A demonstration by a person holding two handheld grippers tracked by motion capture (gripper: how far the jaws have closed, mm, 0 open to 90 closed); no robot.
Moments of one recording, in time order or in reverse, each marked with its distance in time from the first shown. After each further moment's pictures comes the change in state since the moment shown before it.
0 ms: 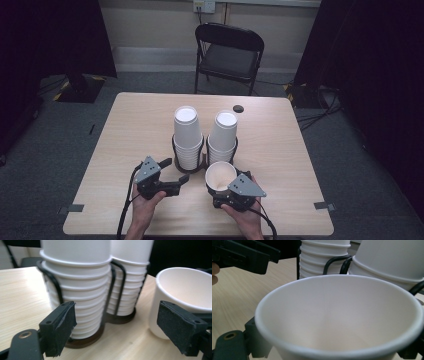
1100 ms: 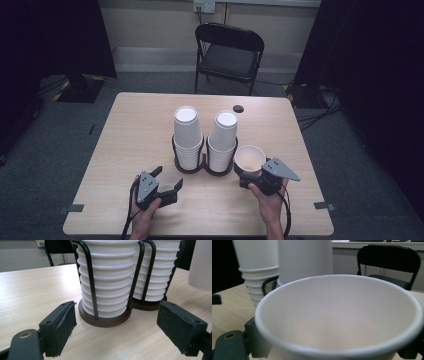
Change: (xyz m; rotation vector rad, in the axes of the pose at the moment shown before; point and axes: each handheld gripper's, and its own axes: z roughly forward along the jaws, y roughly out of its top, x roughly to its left) left arm -0.007 -0.046 -0.005 -0.050 0.207 0.064; right arm -0.078 0.006 -0.023 -0.059 -0.137 0.190
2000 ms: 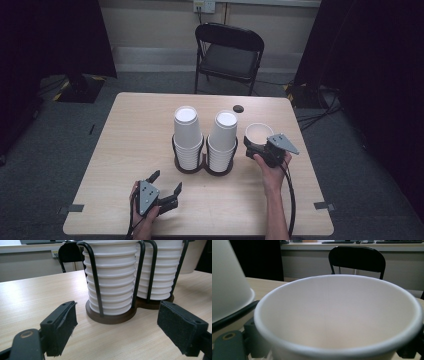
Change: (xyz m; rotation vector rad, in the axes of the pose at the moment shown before) left arm -0.012 -0.013 -0.009 -0.053 0.086 0.042; right arm -0.062 0.004 0.063 -0.018 -0.177 0.044
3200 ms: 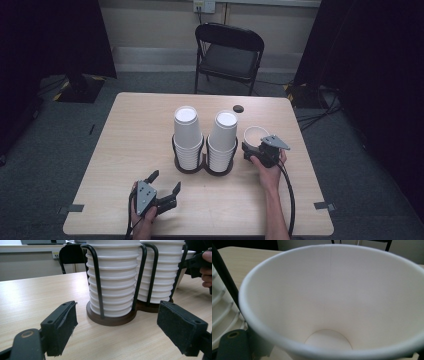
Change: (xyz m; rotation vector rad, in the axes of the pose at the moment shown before) left arm 0.002 -0.001 -0.003 -0.028 -0.010 -0.027; right arm -0.009 -0.032 0.027 0.192 -0.007 -0.004
